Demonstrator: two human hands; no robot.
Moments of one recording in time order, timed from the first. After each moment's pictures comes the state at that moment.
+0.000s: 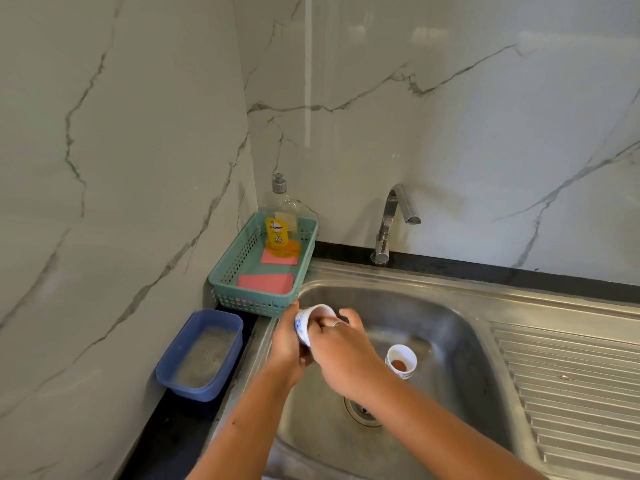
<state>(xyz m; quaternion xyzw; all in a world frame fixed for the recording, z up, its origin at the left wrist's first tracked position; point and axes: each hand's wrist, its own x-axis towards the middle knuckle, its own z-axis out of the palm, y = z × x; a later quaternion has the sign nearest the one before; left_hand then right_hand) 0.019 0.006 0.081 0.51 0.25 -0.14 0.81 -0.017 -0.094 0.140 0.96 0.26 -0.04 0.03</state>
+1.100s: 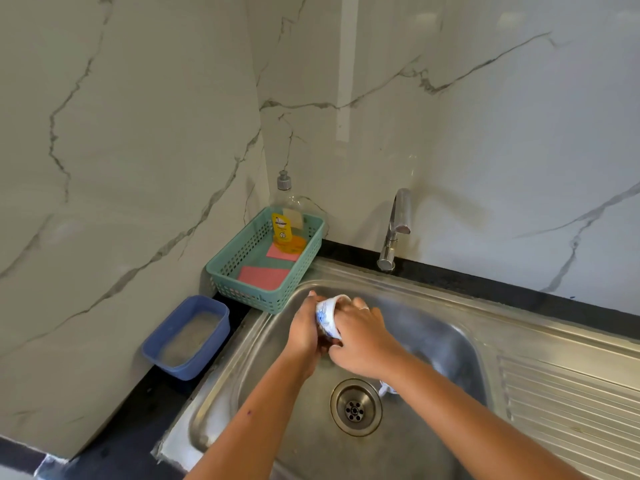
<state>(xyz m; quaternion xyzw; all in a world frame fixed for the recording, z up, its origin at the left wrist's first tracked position) 0.023 -0.067 0.107 0.57 0.24 -0.06 0.78 0.020 -0.181 0.149 0.95 0.29 -0.04 -0.13</state>
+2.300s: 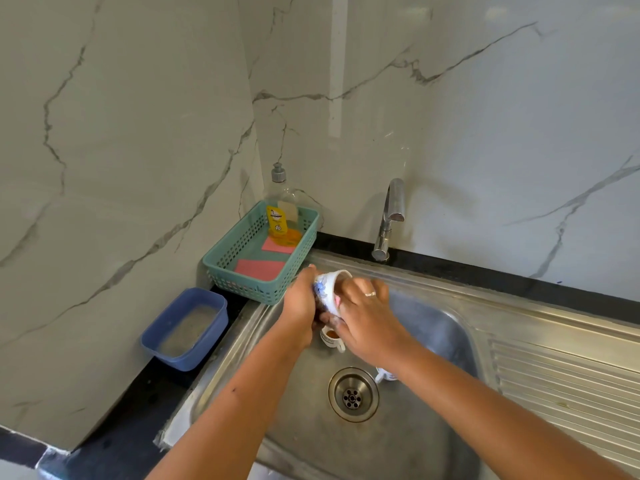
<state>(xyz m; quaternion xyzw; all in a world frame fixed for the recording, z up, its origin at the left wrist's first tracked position) 0.013 -0.075 0.162 0.56 0.26 -0.05 0.79 0.024 -0.193 0.126 0.90 0.36 0.22 -0.13</state>
